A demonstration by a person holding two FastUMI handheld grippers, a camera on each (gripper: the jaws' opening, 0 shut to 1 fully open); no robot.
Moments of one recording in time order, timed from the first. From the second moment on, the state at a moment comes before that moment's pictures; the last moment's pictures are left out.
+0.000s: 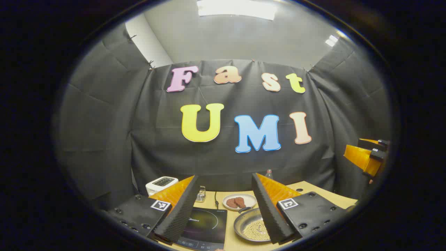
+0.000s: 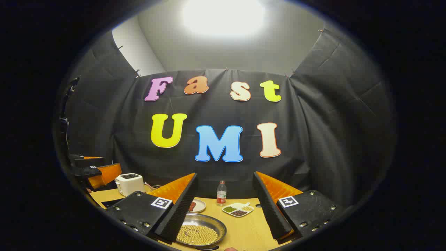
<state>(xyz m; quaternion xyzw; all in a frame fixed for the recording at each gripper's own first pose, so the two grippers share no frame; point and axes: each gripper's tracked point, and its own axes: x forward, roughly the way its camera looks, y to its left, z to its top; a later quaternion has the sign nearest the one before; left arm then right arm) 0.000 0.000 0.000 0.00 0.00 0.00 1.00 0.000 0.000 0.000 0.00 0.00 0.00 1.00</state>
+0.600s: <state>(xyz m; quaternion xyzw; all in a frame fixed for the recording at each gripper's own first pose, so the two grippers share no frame) -0.008 0.009 -0.001 0.01 0.00 0.00 1.00 -0.006 -0.005 -0.003 0.00 0.01 -0.02 1.00</state>
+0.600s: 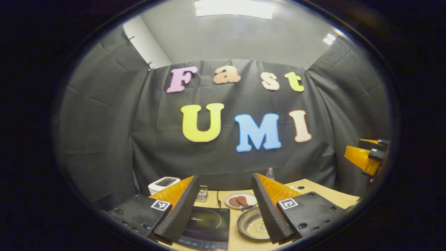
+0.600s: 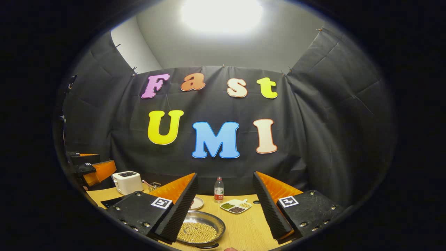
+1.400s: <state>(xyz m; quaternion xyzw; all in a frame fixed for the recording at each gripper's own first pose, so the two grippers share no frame) -0.019 0.031 0.005 0.02 -0.01 0.00 1.00 -0.004 0.015 -0.014 -0.01 0.04 -0.02 1.00</state>
